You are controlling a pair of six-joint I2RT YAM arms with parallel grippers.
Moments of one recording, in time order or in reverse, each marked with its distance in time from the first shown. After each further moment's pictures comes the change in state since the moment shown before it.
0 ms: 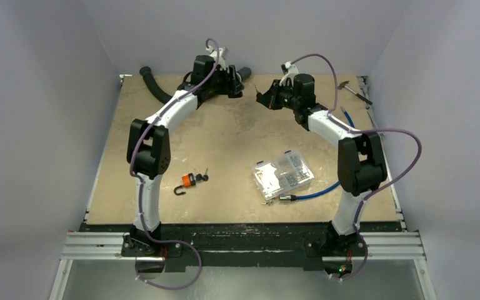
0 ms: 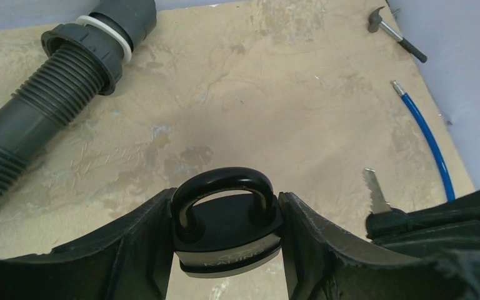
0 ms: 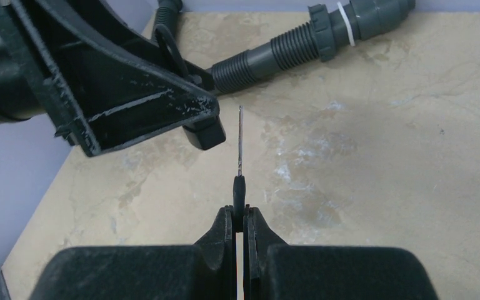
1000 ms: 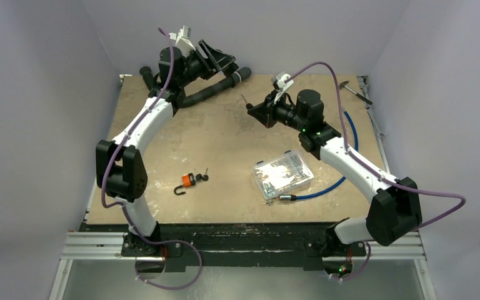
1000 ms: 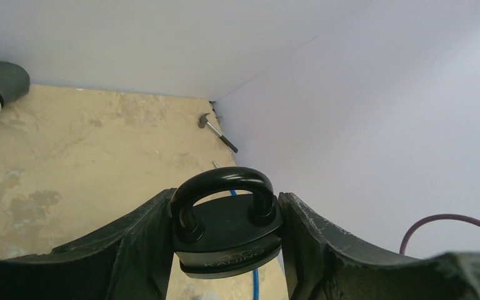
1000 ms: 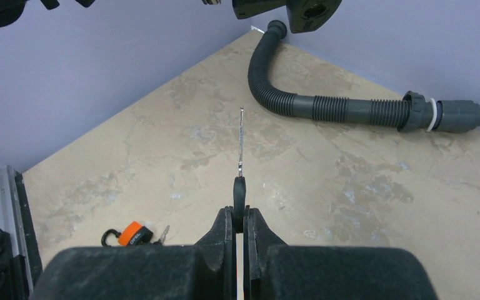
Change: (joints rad) left arm 0.064 -0.338 -0.248 0.344 0.151 -0.562; right arm 0.185 -0.432 -0.233 -0.013 -0.005 -0.262
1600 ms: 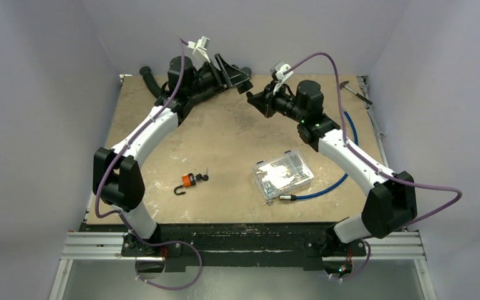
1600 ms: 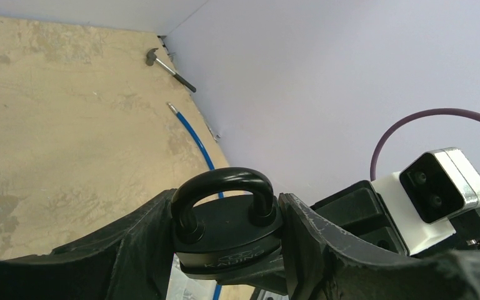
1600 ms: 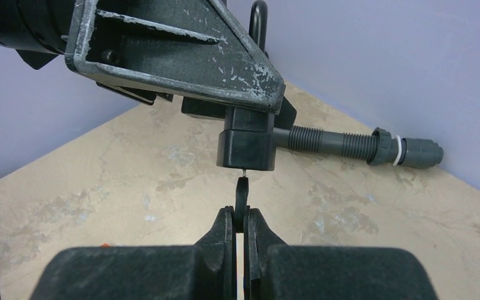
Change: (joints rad) left arm -0.086 -0.094 -0.104 -0.006 0.106 0.013; right arm -0.009 0.063 0.113 0.003 0.002 -0.061
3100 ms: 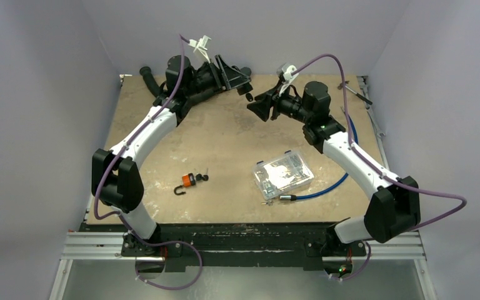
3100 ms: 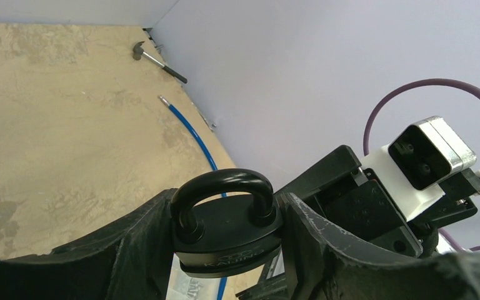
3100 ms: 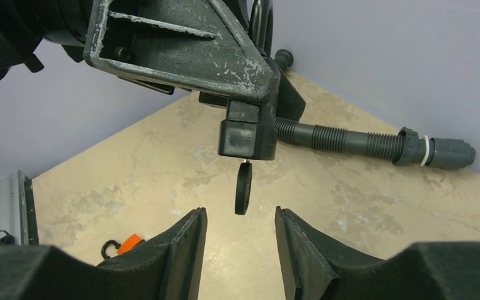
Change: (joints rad) left arm 0.002 -0.007 0.000 0.007 0.085 0.046; right arm -0.047 -0.043 -0.046 0.022 -0.109 0.062
